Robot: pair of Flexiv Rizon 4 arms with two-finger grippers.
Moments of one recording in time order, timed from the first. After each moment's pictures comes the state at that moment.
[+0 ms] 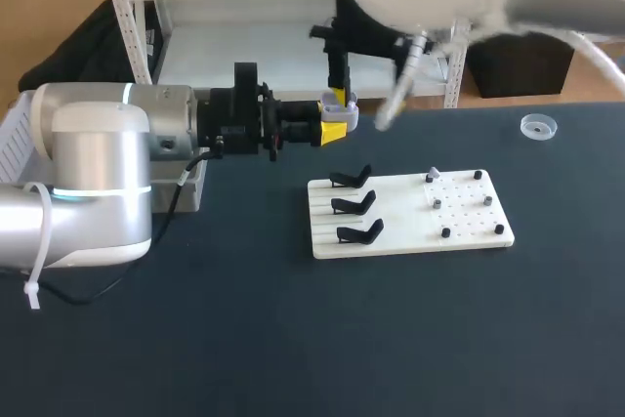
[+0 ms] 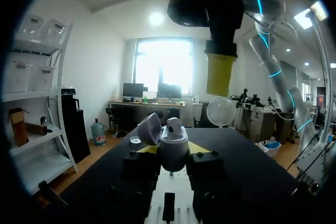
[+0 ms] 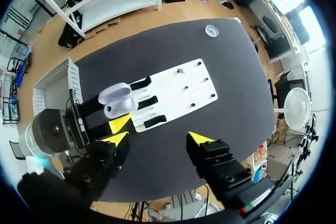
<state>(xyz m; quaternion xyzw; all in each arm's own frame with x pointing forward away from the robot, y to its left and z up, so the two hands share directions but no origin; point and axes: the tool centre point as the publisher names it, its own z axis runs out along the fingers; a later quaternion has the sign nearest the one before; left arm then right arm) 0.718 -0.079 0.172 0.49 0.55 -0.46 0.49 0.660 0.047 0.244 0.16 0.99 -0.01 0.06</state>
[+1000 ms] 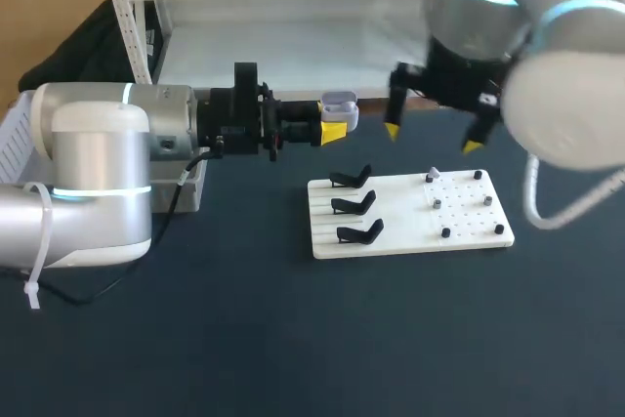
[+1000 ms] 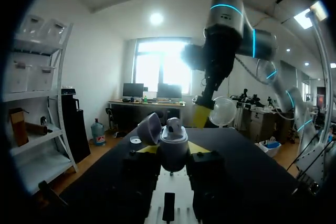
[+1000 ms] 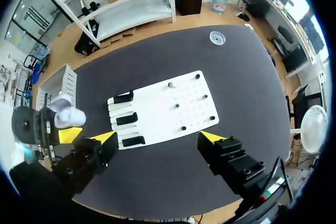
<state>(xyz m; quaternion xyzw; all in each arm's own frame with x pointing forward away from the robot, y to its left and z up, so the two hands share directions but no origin) 0.718 -0.079 0.172 0.49 0.55 -0.46 0.49 0.672 -0.032 0.177 0.12 0.98 0.07 0.14</state>
